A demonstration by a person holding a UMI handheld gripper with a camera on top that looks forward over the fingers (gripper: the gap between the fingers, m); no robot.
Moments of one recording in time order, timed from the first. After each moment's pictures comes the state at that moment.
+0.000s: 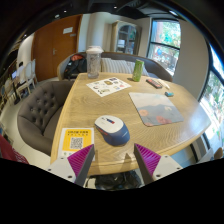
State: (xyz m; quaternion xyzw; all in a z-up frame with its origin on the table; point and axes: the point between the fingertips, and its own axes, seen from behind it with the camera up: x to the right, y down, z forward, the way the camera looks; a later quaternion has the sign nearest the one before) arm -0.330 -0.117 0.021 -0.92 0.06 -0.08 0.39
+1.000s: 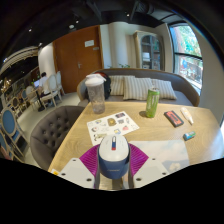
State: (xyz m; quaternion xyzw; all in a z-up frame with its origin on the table) arm -0.170 0.055 0.089 -0.88 -0.06 0.08 0.46
